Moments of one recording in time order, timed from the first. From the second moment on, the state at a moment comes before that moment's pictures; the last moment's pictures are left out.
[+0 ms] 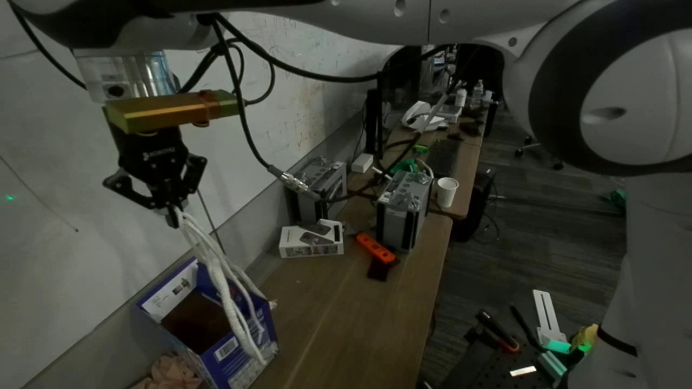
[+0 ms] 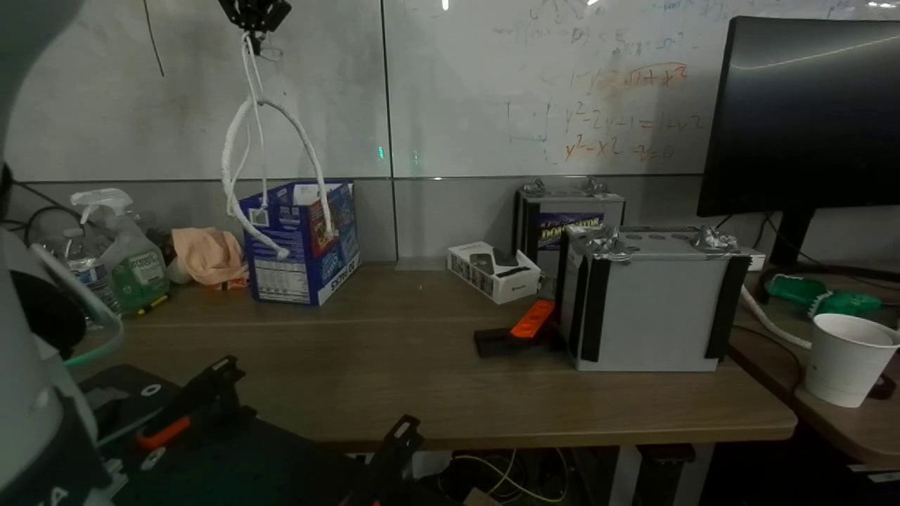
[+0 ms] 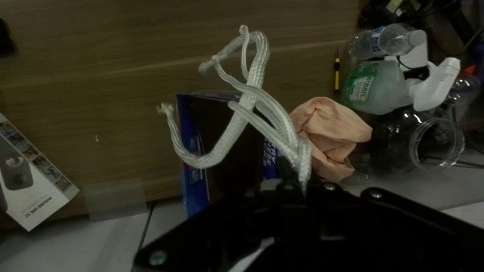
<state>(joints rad) 0.41 0.41 0.23 -1.20 0.06 1.57 0.29</state>
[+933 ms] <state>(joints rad) 0.55 0.57 0.22 -0.71 -0.10 1.40 0.41</state>
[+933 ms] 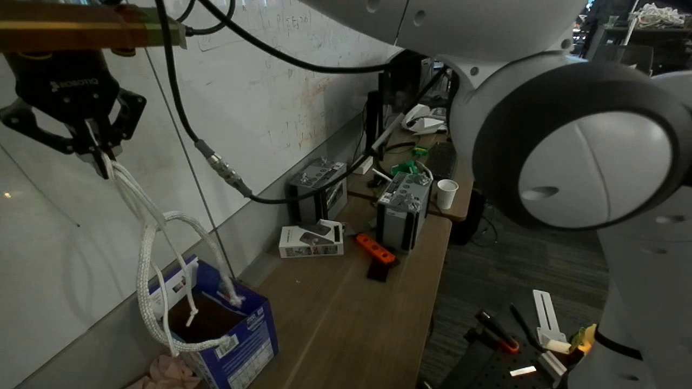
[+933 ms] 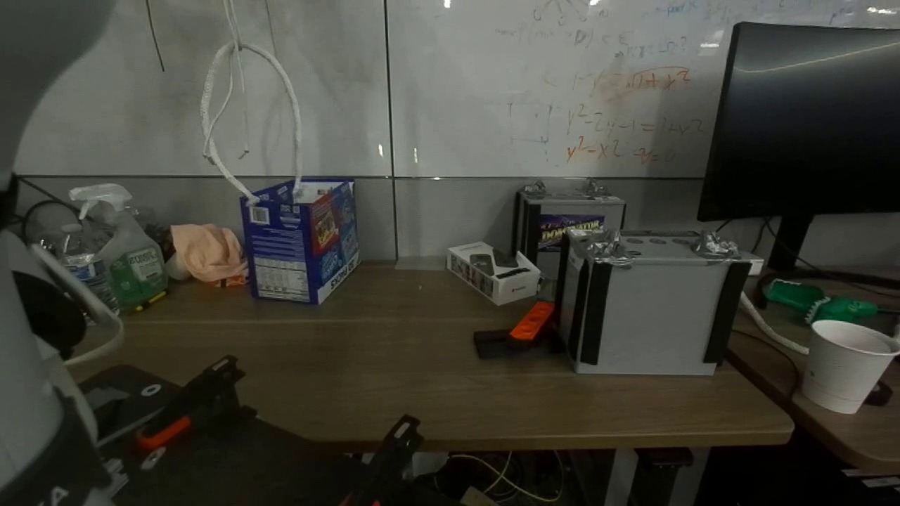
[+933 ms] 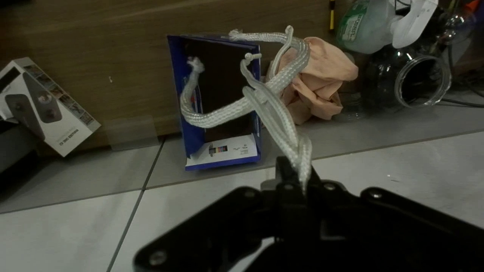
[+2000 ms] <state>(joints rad) 0.56 0.72 0.09 -0.49 -0.10 1.35 0.39</state>
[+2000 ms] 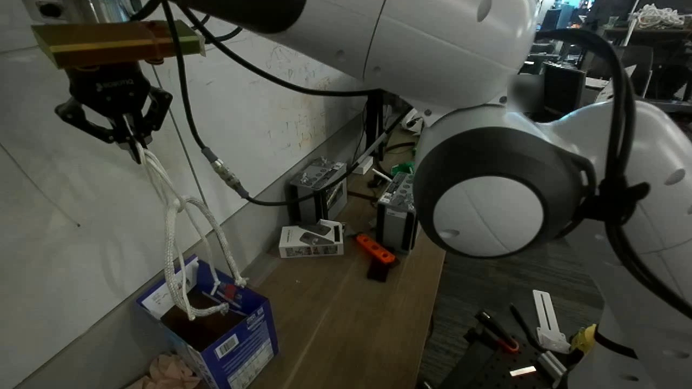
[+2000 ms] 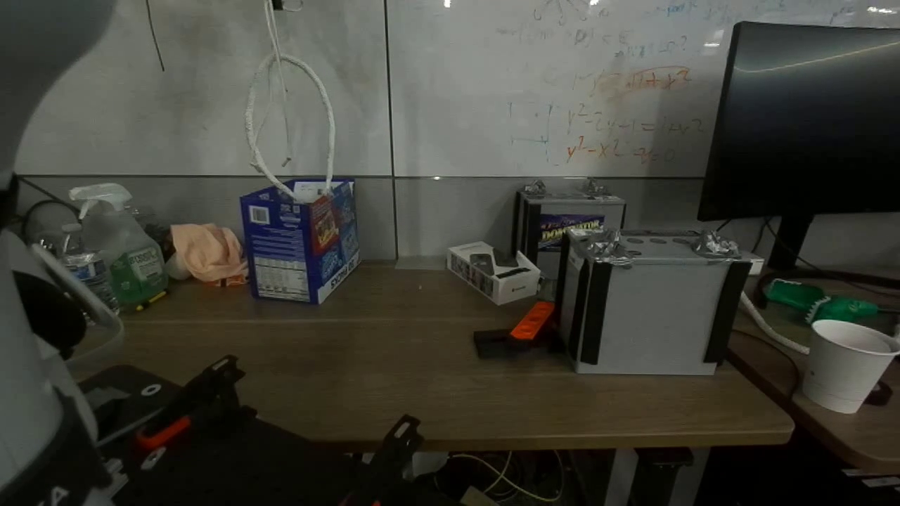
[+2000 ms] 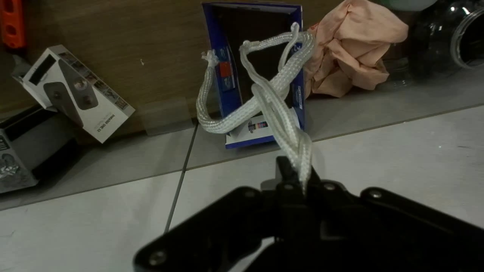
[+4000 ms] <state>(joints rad) 0.66 0.77 0.04 -0.46 -0.10 1.36 0.36</state>
